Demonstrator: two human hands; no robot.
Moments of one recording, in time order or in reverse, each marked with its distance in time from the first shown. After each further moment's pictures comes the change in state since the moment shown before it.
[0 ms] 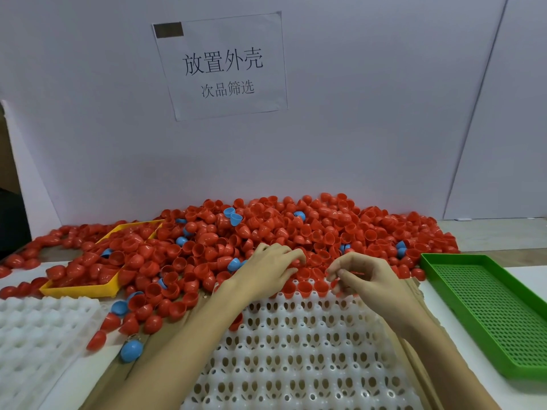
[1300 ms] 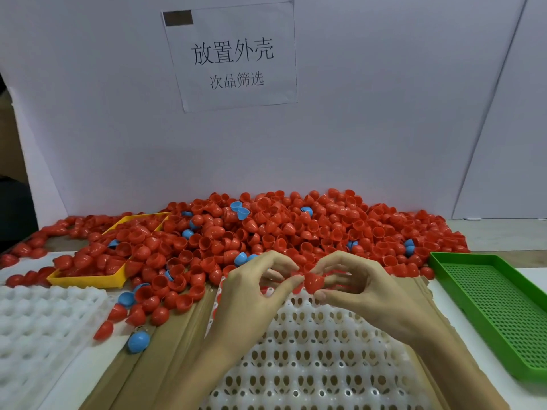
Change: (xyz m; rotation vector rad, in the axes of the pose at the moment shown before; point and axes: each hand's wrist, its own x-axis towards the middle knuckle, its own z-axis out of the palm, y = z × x) left_hand -0.093 0.063 -0.038 -0.710 0.527 -0.266; right_hand -0.013 -0.020 0.019 0.067 -0.326 -0.180
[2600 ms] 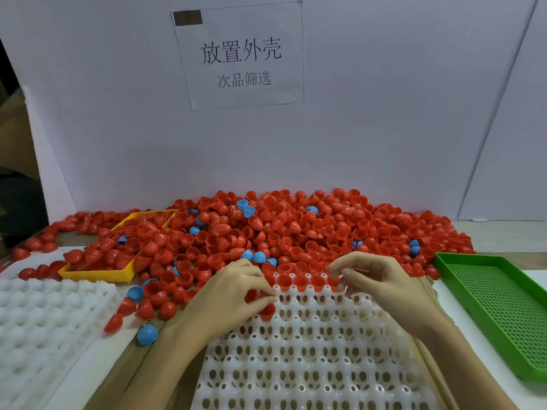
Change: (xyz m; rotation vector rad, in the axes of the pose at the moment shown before) left_hand 0.009 -0.055 -0.042 0.494 -0.322 0.228; right_hand 0.000 0.009 -0.013 -0.007 0.164 0.096
